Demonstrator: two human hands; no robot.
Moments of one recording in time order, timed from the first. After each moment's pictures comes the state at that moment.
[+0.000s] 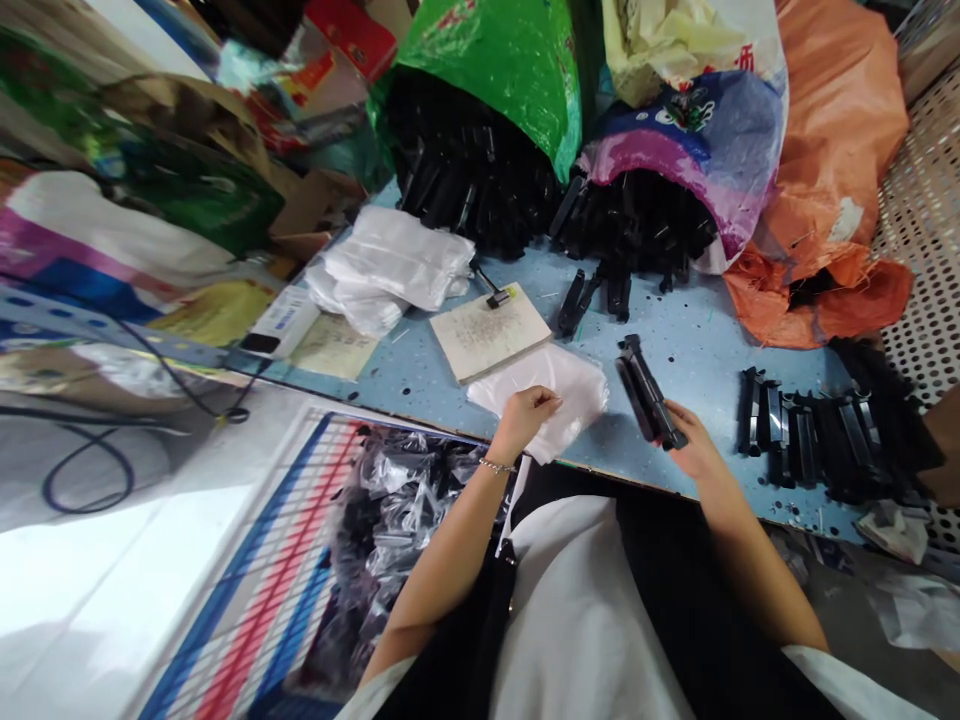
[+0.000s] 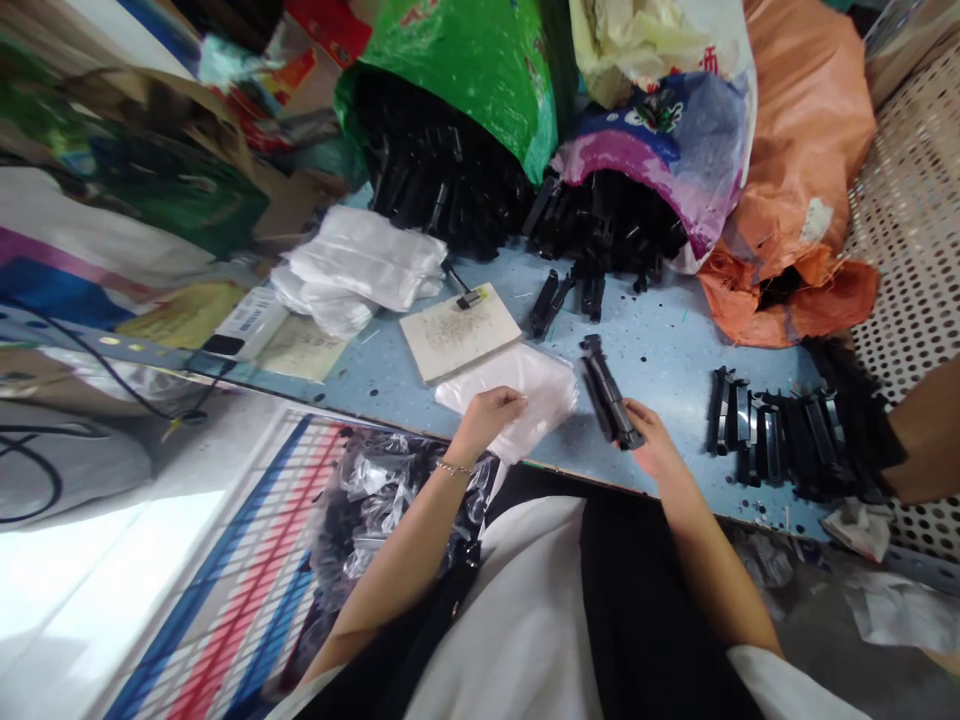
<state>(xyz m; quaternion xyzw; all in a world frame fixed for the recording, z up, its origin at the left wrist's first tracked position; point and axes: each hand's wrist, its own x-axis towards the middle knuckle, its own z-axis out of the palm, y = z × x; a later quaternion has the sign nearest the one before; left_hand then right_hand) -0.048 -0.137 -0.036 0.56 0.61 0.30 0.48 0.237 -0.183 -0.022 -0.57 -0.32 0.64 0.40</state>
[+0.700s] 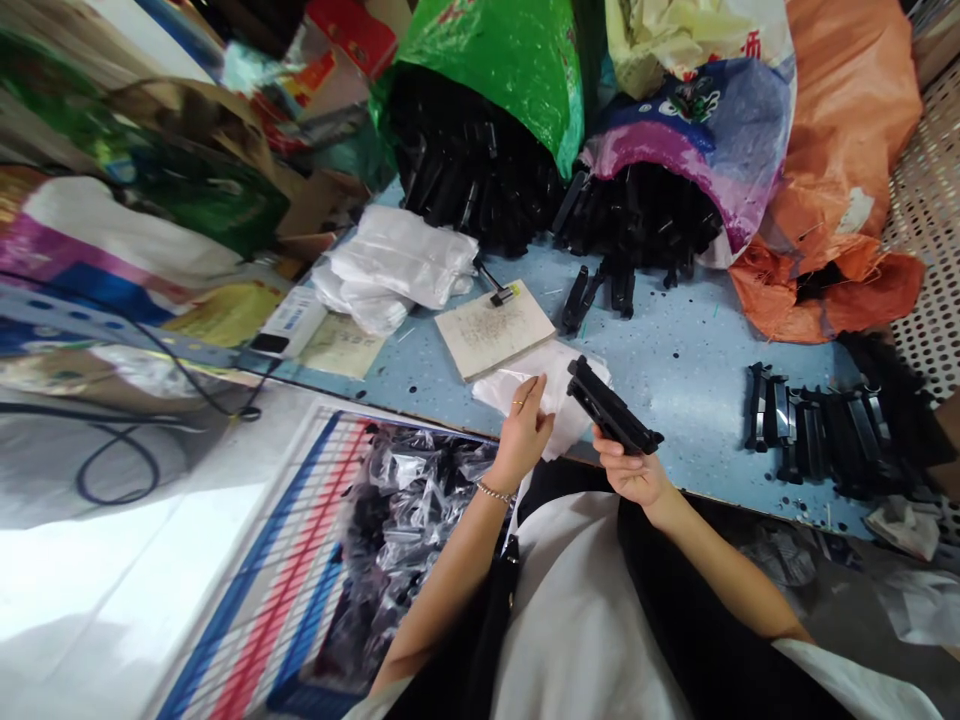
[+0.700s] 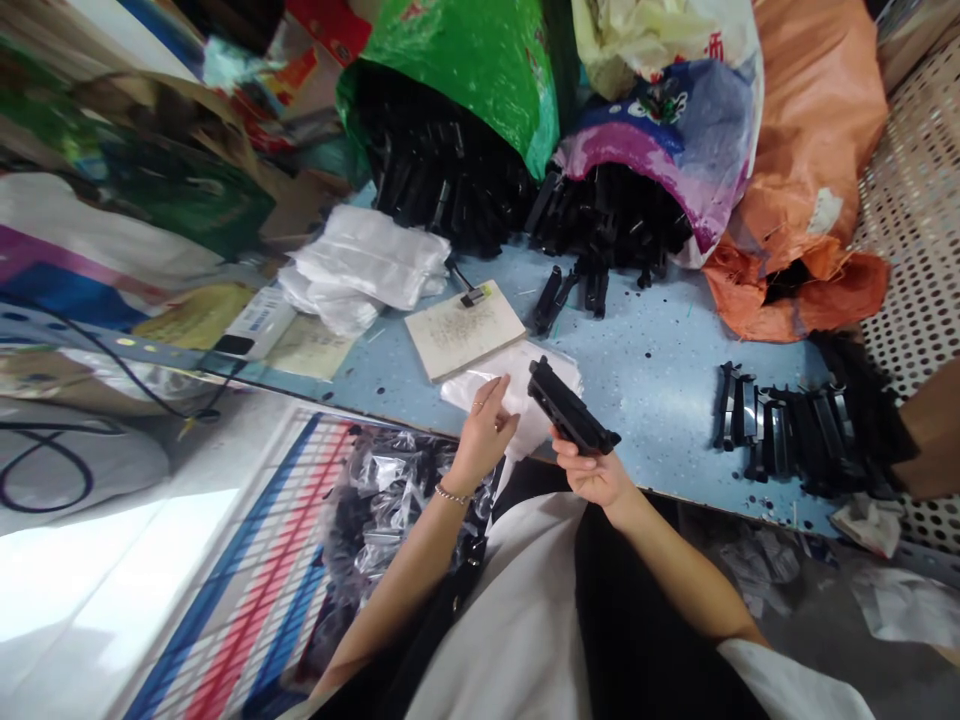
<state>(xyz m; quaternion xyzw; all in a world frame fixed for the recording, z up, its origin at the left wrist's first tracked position) -0.058 -0.175 -0.041 0.72 0.55 0.34 0.24 0.161 -0.215 -0.024 -0.18 0.07 0.91 0.36</state>
